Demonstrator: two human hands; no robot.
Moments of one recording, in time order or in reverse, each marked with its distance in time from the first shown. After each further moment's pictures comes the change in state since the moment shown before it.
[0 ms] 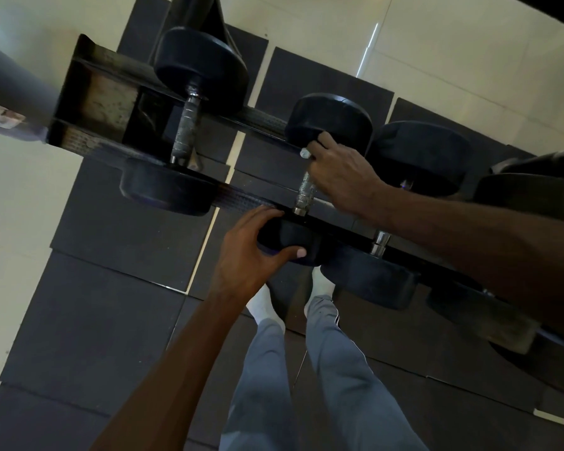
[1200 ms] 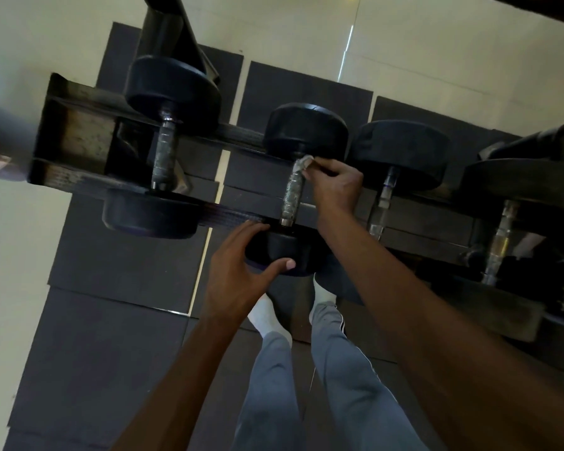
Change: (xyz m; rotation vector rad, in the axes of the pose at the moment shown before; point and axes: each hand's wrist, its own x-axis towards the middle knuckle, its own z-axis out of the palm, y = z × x) left_hand -0.002 0.007 0.000 0.009 0.031 -0.002; right_hand 0.003 -0.042 0.026 1.493 0.624 1.499
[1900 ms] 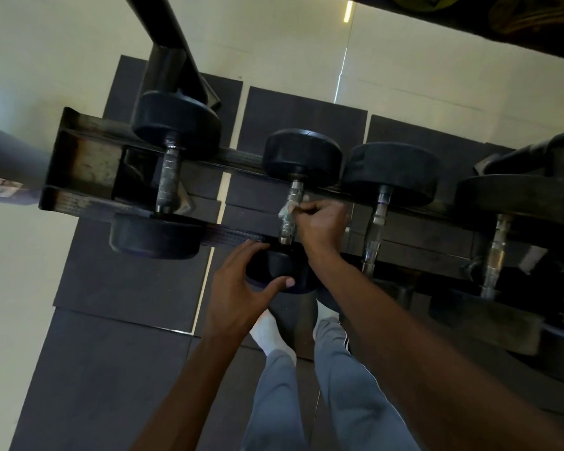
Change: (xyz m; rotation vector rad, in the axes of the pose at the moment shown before) left_hand 0.002 0.001 0.000 0.012 -0.010 -0.020; right_hand -0.028 0.009 -0.002 -0.268 0.000 -0.004
